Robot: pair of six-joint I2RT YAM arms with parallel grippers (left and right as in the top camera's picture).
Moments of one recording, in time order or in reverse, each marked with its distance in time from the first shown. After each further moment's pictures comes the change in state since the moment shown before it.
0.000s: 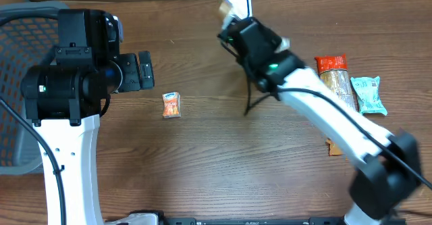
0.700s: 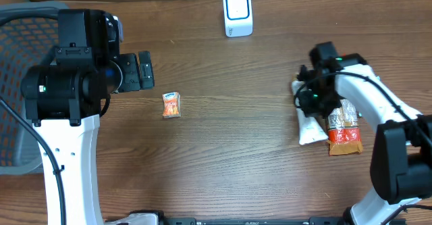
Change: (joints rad) left arm 0.000 0.000 0.000 0.000 0.000 0.000; right arm -0.456 0.037 -0.358 -0.339 -0.530 0.320
